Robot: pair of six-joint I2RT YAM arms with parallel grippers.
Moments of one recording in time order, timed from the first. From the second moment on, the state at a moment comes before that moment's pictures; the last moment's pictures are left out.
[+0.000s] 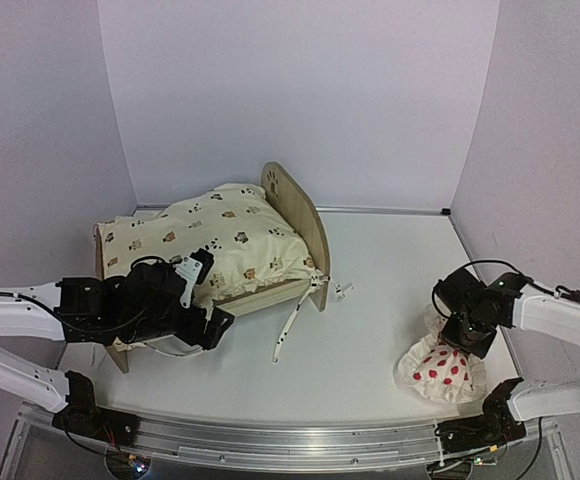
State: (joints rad) left arm -1.17 1.06 0.75 -0.42 -0.42 -0.45; right arm 0.55 1.09 0.63 -0.96 0.41 1.19
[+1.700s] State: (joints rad) left arm -1.17 1.00 0.84 -0.46 -0.42 -0.44; right arm 0.80 2.39 2.53 -0.64 -0.02 0.06
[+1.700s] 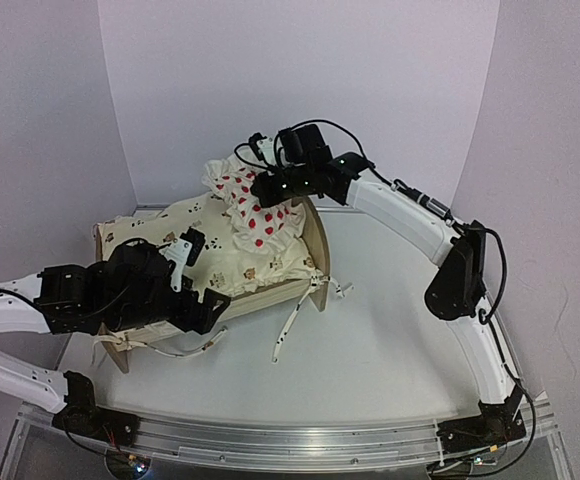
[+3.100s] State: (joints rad) left arm -1.17 1.05 0.94 -0.48 -0.50 -0.40; right arm 0.81 1.70 1.55 -0.08 0.00 0.28
